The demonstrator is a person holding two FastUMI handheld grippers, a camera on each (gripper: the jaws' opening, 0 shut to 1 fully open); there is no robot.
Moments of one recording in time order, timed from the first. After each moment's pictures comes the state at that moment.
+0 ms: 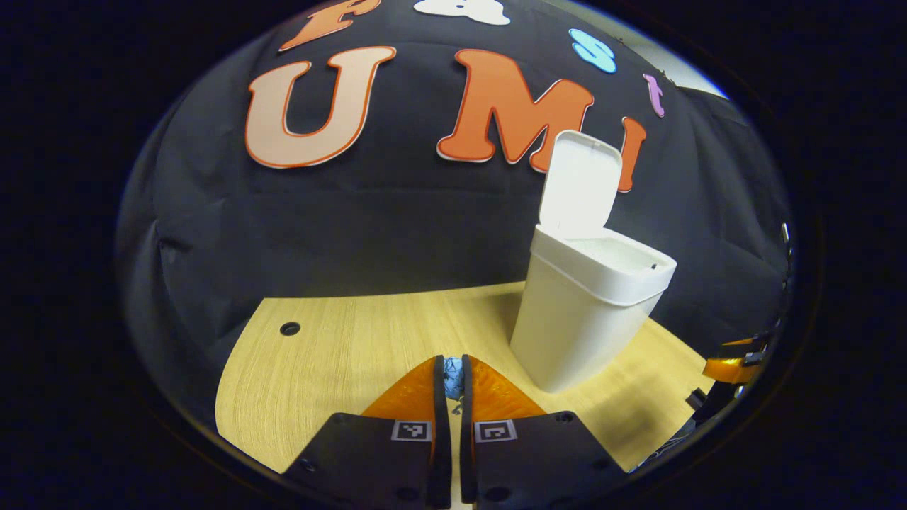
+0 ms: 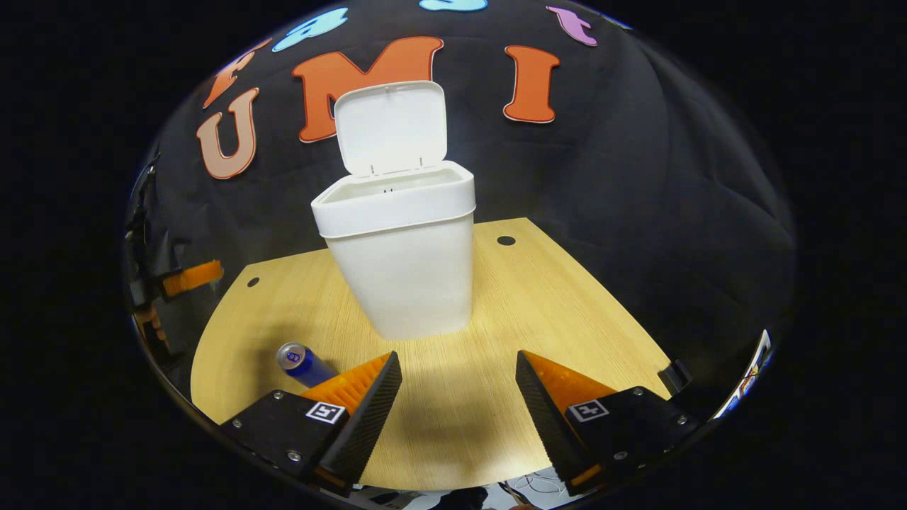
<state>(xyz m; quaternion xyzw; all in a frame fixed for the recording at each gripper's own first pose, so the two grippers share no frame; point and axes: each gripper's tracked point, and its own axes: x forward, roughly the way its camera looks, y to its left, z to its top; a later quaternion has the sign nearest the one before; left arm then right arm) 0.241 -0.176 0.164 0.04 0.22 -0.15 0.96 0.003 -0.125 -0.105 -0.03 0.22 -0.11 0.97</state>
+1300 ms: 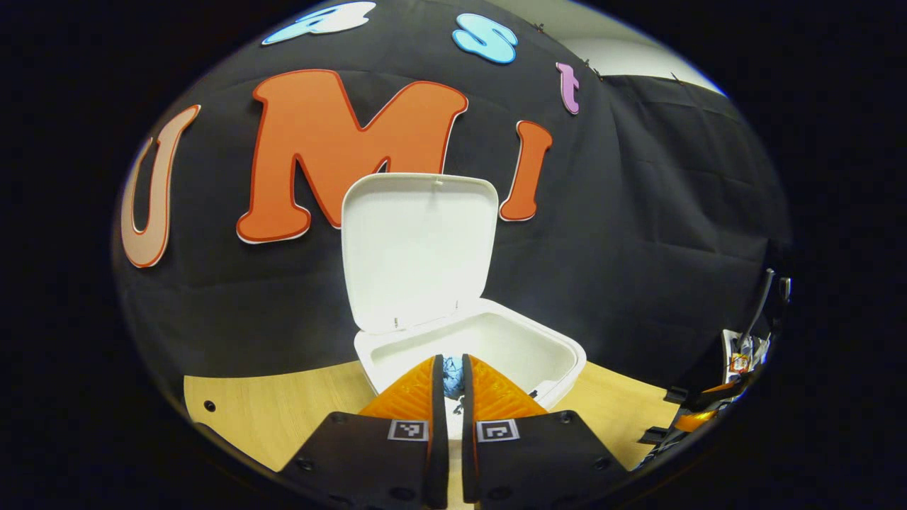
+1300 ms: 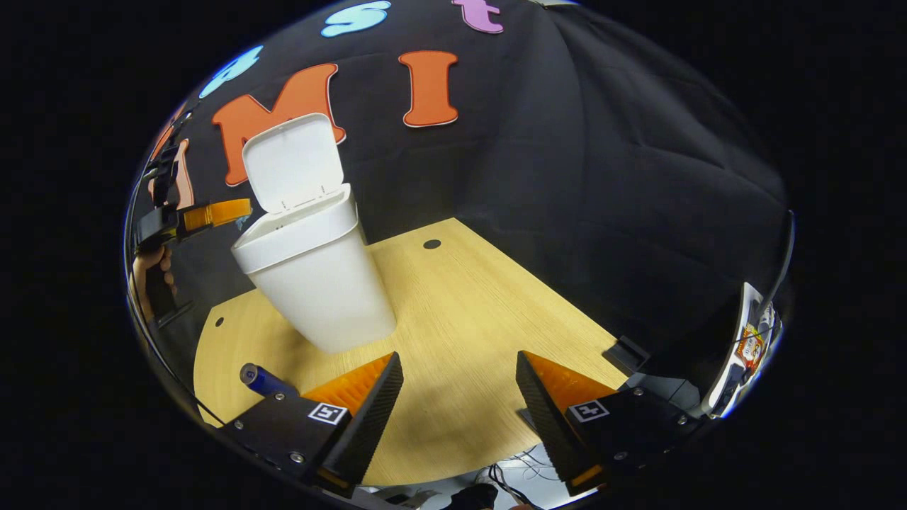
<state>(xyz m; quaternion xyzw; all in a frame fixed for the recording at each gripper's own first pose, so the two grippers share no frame) 0.382 -0.417 0.286 0.07 0.17 -0.30 0.94 -0.044 -0.227 -0.097 0.04 0.21 -0.21 0.95</state>
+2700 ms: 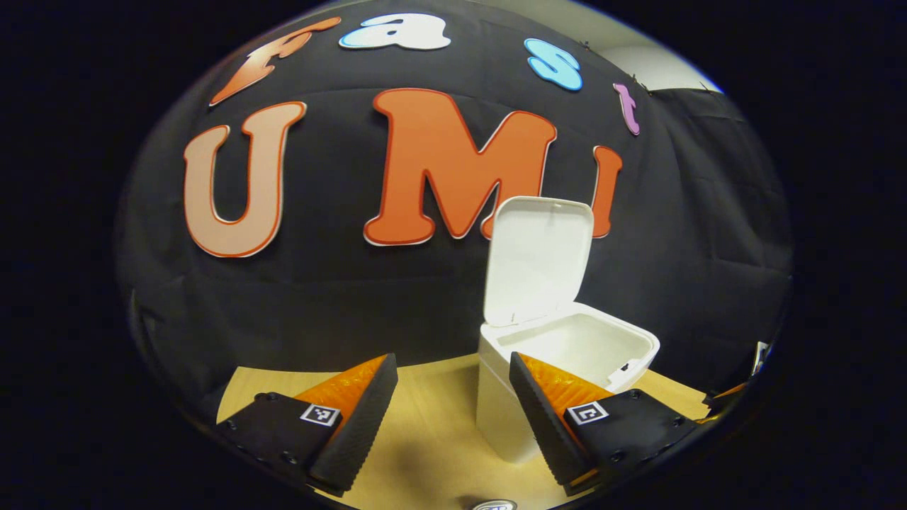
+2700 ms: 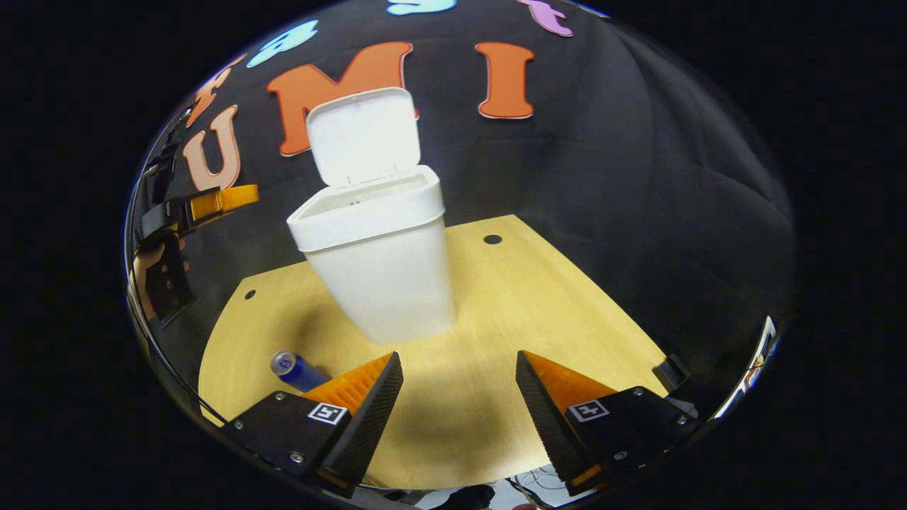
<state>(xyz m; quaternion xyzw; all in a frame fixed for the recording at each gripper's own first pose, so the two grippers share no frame) 0.380 -0.256 0.310 0.06 0.13 -0.16 0.98 0.009 -0.132 -0.103 -0.01 0.23 -0.09 0.97</state>
